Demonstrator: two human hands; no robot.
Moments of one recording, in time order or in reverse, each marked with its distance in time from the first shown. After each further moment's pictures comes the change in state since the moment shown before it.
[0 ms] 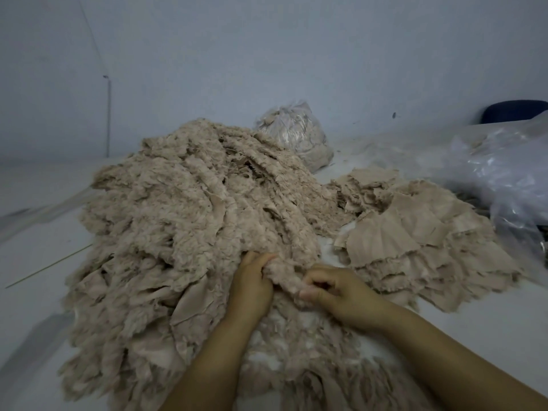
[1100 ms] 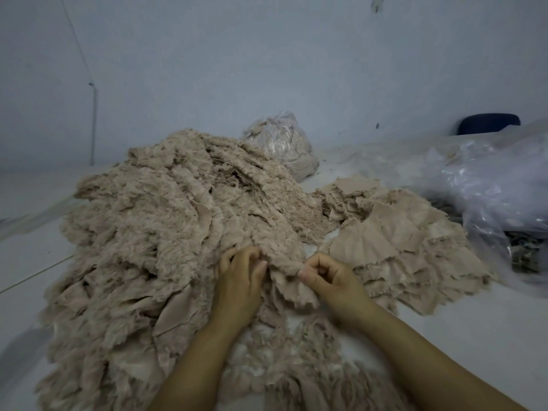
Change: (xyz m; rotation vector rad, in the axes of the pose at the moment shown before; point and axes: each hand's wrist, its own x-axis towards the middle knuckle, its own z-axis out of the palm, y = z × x) left_hand -0.002 0.007 -0.004 0.125 0.109 0.155; right_hand -0.001 0.001 -0.002 0.451 0.284 0.135
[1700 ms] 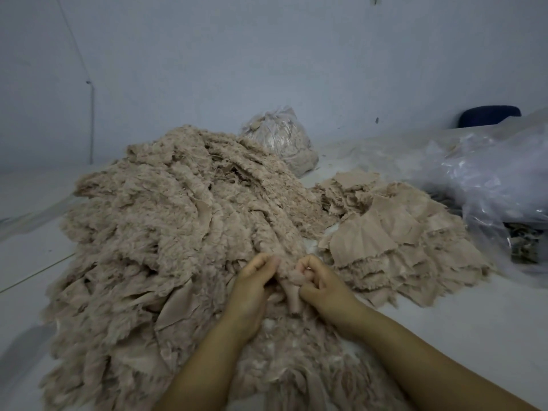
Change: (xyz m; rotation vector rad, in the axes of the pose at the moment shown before) left_hand -0.010 0.036 0.000 -1.208 -0.267 -0.516; right_hand -0.006 0.005 0.016 -0.066 -0.075 0.174
